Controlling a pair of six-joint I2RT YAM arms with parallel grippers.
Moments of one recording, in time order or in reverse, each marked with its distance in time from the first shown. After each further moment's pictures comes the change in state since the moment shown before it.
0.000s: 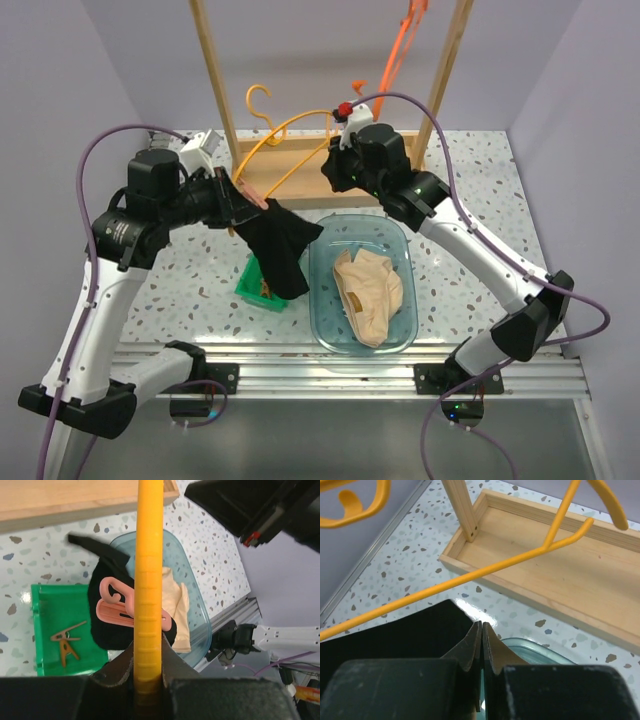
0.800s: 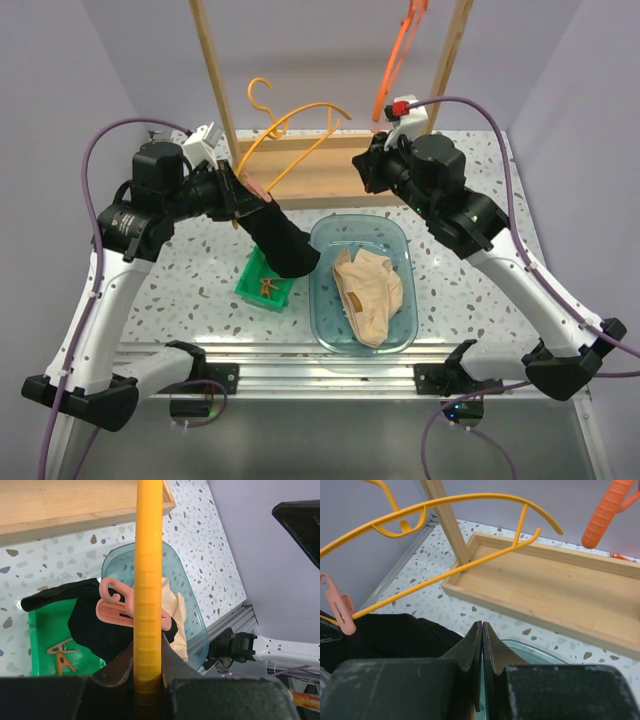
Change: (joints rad) left arm 0.000 0.042 0.010 0.072 0.004 -0.024; right arm -0.002 -0.260 -0.087 0.018 0.054 0.016
